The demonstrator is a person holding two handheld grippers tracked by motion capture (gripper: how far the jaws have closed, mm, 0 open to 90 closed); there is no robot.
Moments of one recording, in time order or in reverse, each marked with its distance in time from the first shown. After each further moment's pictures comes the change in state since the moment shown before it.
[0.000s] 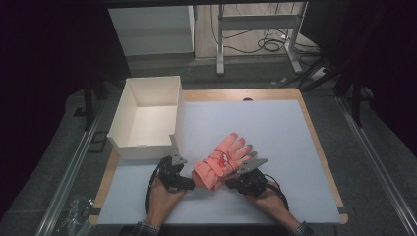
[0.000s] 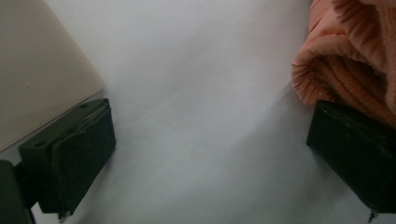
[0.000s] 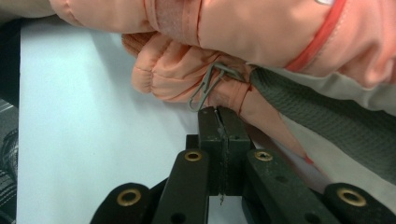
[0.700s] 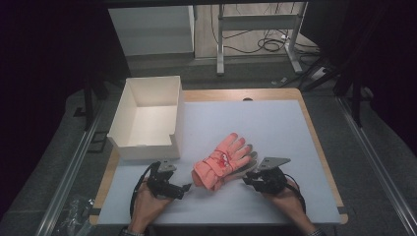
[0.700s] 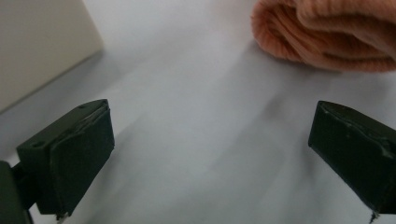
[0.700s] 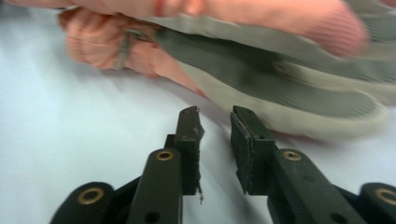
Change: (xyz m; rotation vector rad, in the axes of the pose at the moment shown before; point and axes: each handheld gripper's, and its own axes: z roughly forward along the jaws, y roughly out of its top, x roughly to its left) left arm 0.007 -0.023 -0.033 0.000 -0.107 0.038; right arm -0.024 -0.025 -0.042 -0.032 -0.158 0.063
